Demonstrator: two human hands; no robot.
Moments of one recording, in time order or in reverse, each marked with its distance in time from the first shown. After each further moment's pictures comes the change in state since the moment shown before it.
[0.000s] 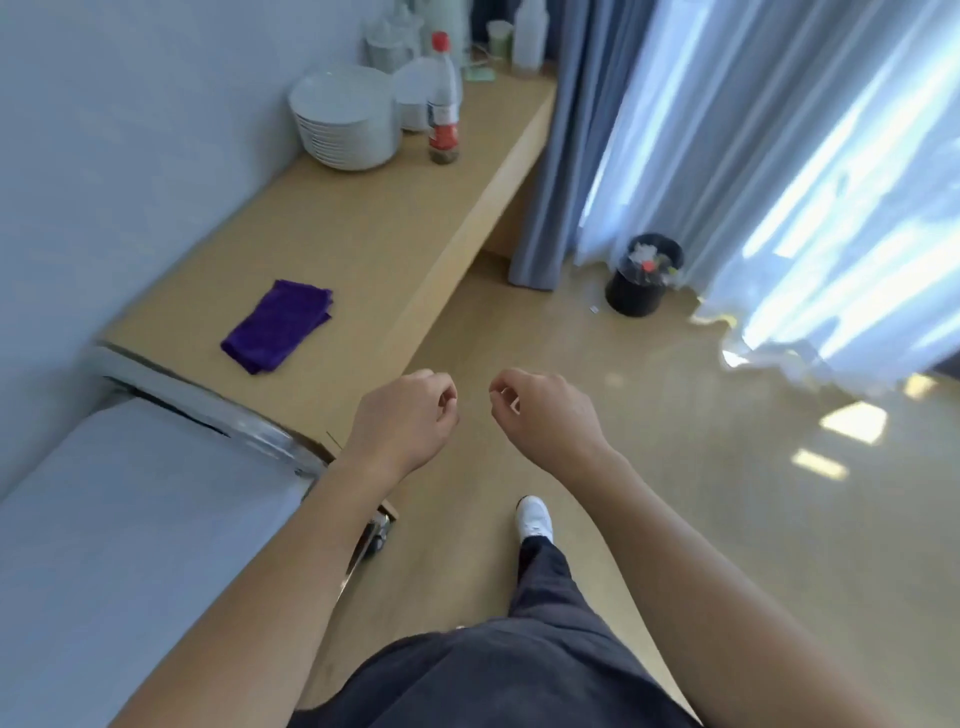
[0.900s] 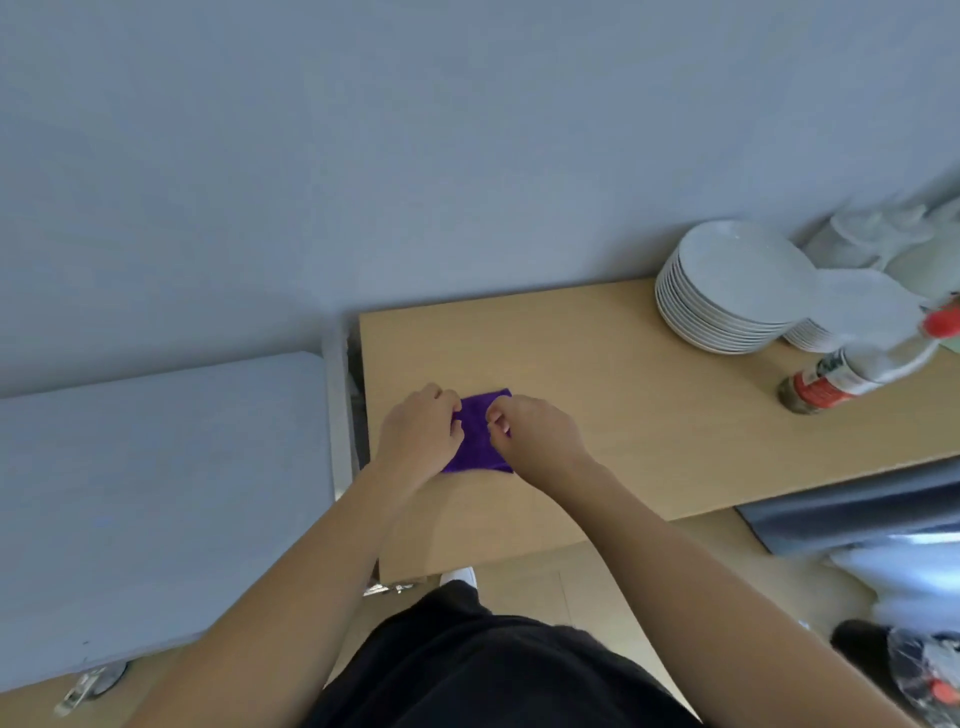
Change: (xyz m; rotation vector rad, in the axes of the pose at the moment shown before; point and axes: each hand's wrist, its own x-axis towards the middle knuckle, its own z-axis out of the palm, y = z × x) left_hand 0.126 -0.237 -0.013 -0.138 0.264 -0.934; right_hand 0.334 -0.196 0.111 -0.241 -0.521 -0.849
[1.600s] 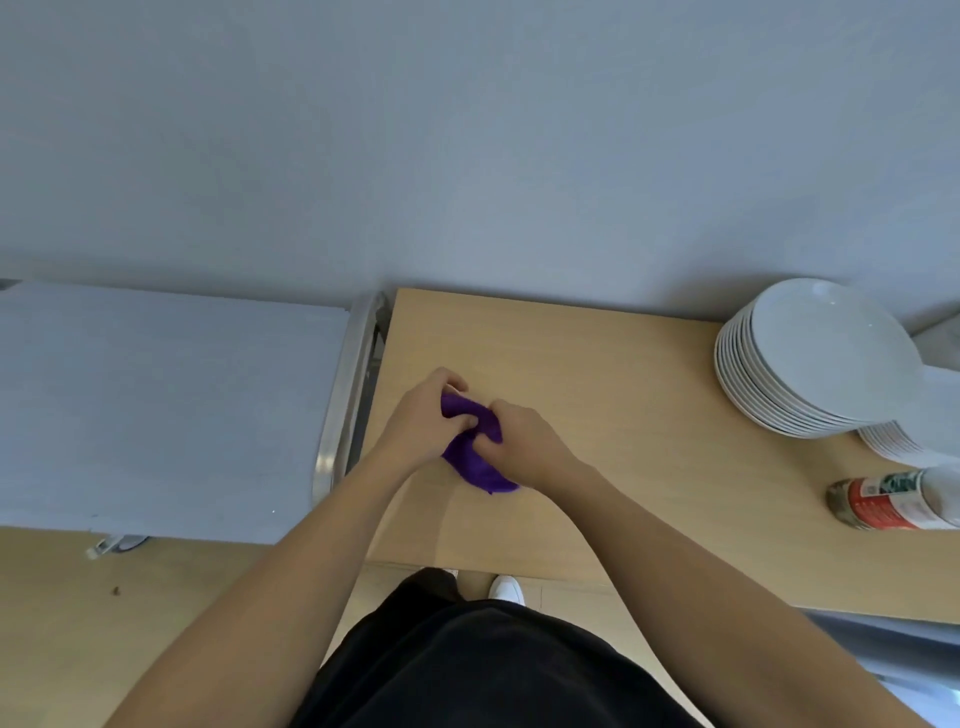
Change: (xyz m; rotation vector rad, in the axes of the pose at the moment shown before) left_hand 0.008 0.024 0.000 -0.677 0.053 -0.415; right_hand 0.046 0.026 -0.002 0.182 -0.305 -0.203
